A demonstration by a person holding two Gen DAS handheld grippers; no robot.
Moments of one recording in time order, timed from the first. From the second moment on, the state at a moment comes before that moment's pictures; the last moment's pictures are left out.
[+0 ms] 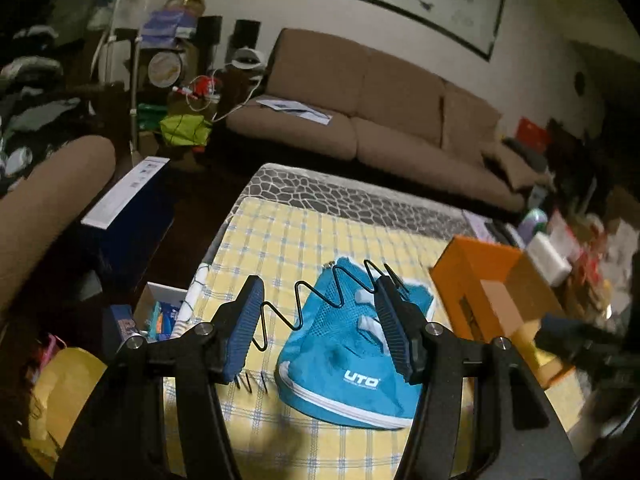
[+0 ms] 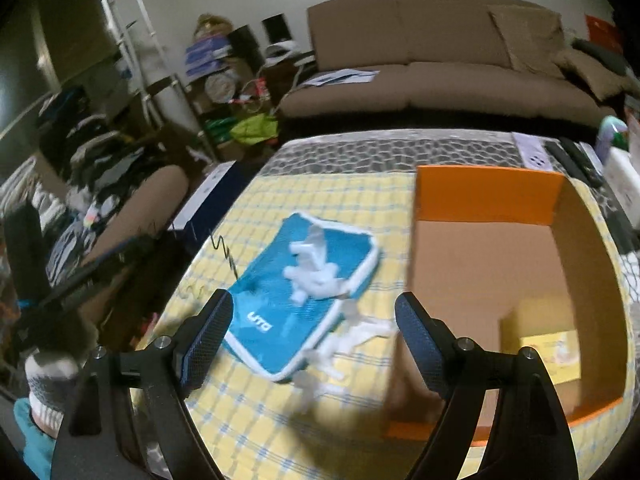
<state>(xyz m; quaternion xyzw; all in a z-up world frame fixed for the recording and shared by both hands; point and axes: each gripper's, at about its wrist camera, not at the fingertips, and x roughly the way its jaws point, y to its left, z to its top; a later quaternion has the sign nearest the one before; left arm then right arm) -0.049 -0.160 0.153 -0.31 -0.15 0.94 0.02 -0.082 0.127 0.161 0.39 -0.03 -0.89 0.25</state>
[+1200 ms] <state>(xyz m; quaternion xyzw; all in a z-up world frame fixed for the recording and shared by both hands) -0.115 0.065 0.231 -0.36 -0.07 0.90 0.25 -0.095 0.221 0.197 0.33 -0.03 -0.91 0.23</state>
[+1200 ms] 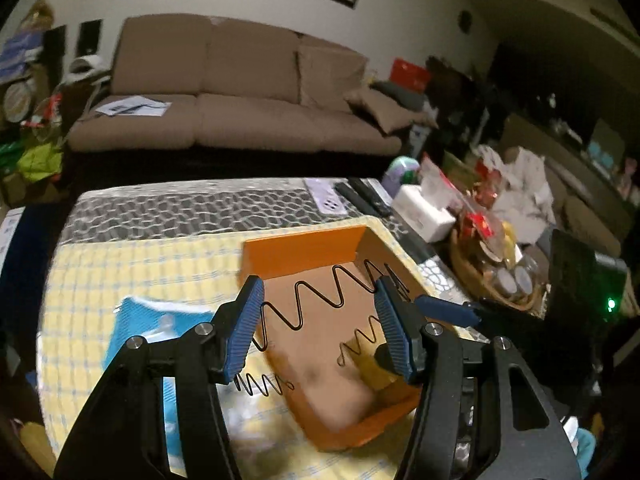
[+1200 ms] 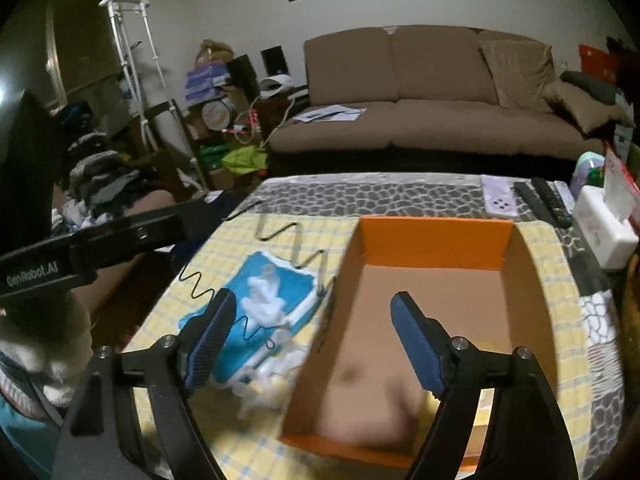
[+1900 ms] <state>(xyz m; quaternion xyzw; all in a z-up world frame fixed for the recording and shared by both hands) -0.253 0.139 0.111 -0.49 -0.23 0.82 0.19 -0.129 0.324 0.159 0.37 -0.11 -0.91 0.14</state>
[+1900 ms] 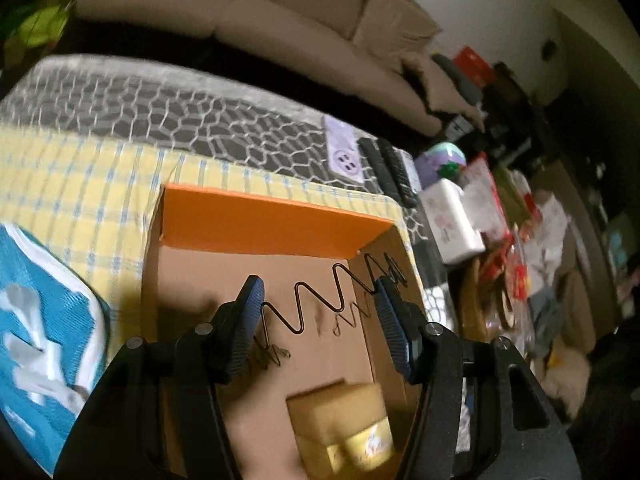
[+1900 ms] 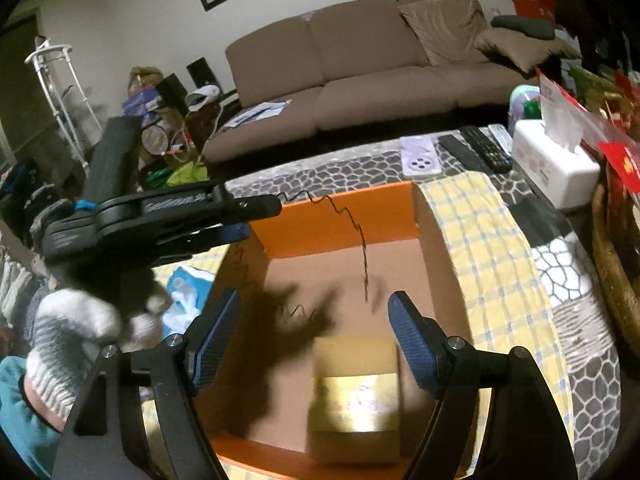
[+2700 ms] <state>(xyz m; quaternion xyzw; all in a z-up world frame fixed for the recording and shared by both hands) -0.272 0.155 0.081 -0.54 -0.23 0.79 0.19 -0.137 0.329 0.127 0.44 -0.07 -0.89 0.10</state>
